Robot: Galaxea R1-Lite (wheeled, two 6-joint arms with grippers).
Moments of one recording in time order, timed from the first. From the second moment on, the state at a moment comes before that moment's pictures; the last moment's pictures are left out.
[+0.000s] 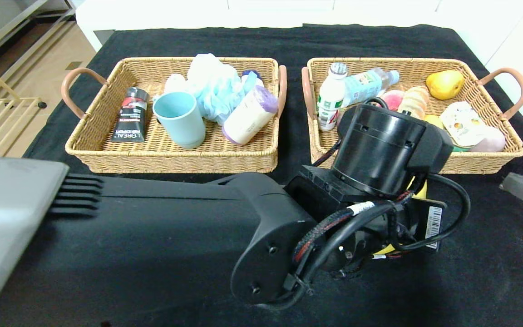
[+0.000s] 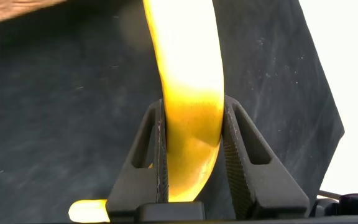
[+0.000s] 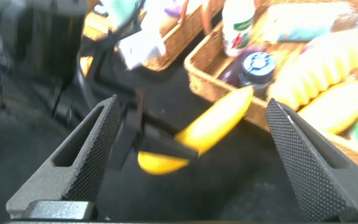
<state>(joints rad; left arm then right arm) -1.07 2.07 -1.67 -0.05 0.13 -0.35 0.27 0.99 -0.69 -0.36 0.42 -0.05</state>
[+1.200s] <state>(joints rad) -1.07 2.10 -1.67 -0.02 0.14 -0.37 0.24 1.00 -0.70 -0.36 0.42 -0.05</state>
